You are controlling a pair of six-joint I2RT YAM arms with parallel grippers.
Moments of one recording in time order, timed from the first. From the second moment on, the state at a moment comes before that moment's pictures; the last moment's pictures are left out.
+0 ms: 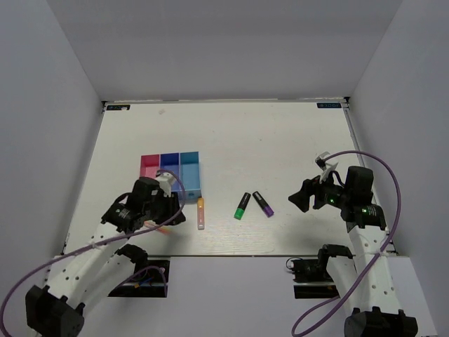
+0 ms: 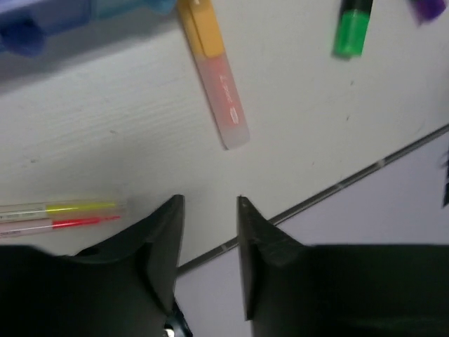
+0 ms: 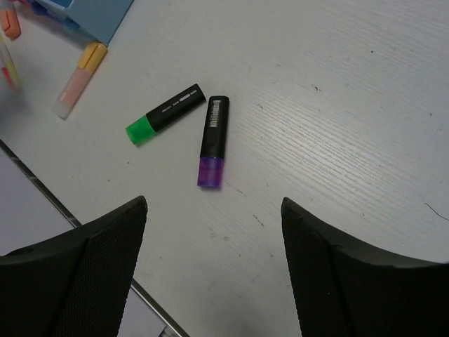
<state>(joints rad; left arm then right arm) -0.39 0.70 0.55 -0.69 0.29 -0.35 -0.06 0.67 0.62 -0.64 -0.78 -0.21</state>
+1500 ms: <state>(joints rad) -0.95 1.45 0.70 -0.37 -0.38 -0.63 -0.06 0.65 0.63 -0.67 -0.75 -0.21</state>
